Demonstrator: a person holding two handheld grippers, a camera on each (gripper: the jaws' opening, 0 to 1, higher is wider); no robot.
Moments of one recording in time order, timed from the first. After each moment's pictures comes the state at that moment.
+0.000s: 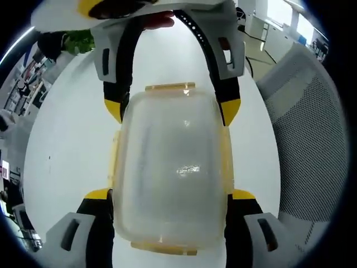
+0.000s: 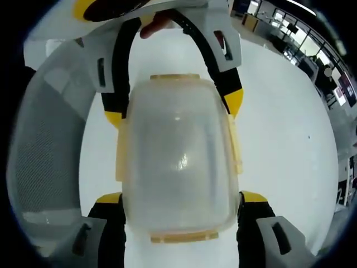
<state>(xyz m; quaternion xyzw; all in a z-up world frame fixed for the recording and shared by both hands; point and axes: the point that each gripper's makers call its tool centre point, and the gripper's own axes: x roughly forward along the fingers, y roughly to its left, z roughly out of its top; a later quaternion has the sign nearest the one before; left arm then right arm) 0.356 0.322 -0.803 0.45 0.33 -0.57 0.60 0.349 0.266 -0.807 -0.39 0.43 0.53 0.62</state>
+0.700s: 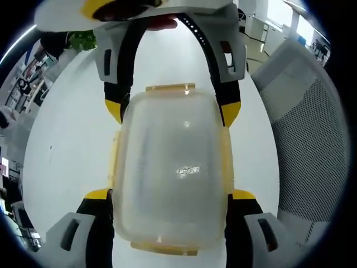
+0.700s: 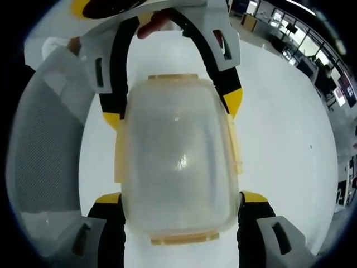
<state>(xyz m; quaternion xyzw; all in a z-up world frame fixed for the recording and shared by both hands) 0.357 0.354 -0.804 0.44 0.33 -0.57 0.60 0.351 0.299 -0.809 -0.39 0.43 0.52 0.62</state>
